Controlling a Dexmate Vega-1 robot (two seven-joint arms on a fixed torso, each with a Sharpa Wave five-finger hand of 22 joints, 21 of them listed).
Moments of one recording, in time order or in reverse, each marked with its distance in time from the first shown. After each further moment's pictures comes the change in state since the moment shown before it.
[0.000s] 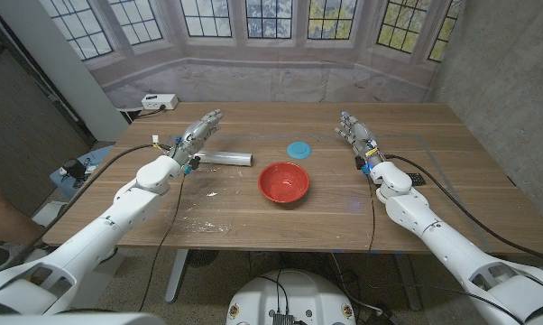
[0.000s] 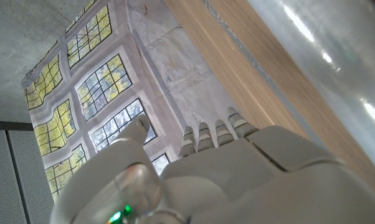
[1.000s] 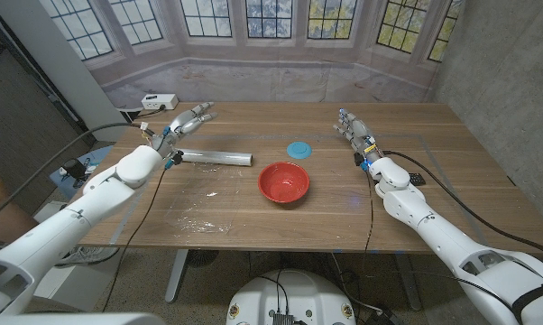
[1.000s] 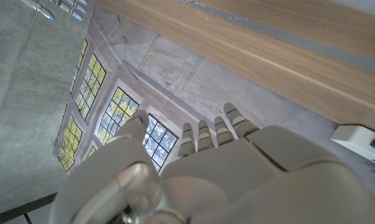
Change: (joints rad) left arm 0.009 0.181 -0.003 -0.096 0.299 -0.029 0.091; left_hand 0.024 0.006 0.003 -0.036 0.000 0.040 -0.005 0.000 0.000 0.018 -0.004 0.000 0.000 0.025 -0.015 0.000 0.000 0.039 -0.007 -0.016 0.000; right arm 0.064 0.032 -0.012 0.108 -0.009 0.046 0.052; right_hand 0.008 -0.008 0.007 -0.007 0.000 0.013 0.013 0.000 0.000 0.009 0.001 0.000 0.000 0.000 0.000 0.000 -0.005 0.014 -0.008 0.000 0.000
